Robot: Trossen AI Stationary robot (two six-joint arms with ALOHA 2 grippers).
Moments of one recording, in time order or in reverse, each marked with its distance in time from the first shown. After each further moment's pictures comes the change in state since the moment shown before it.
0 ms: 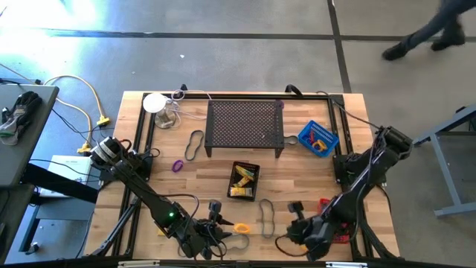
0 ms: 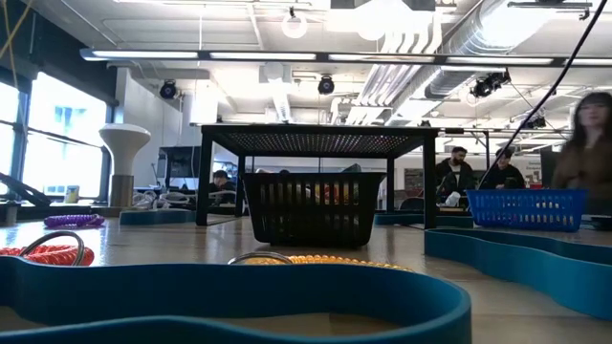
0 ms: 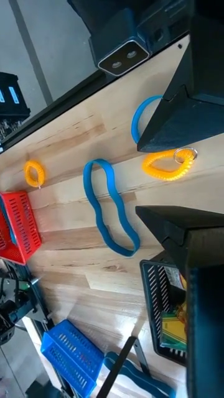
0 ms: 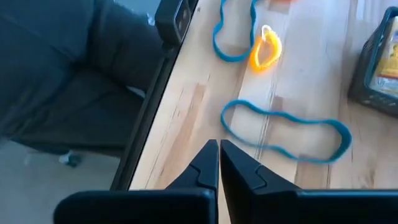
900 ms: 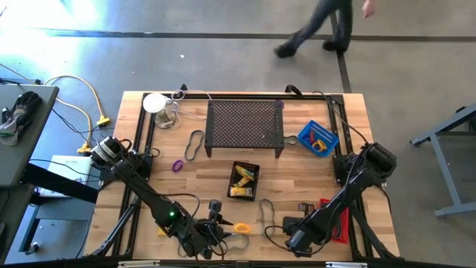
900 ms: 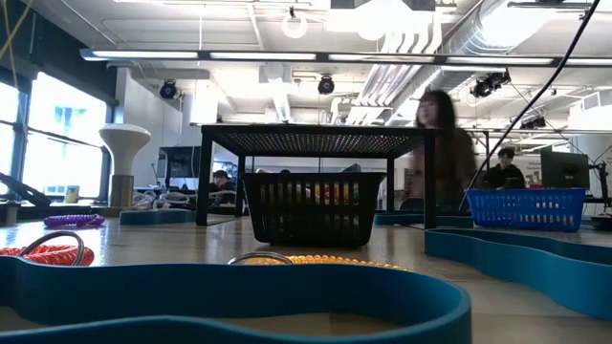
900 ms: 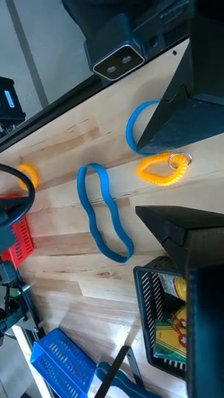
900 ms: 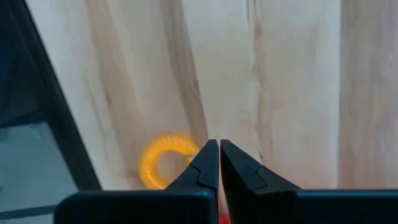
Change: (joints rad) left arm 0.009 0.000 0.000 -0.017 0.031 -0.029; right arm -0.060 0.245 0.030 -0.242 -0.304 0.499
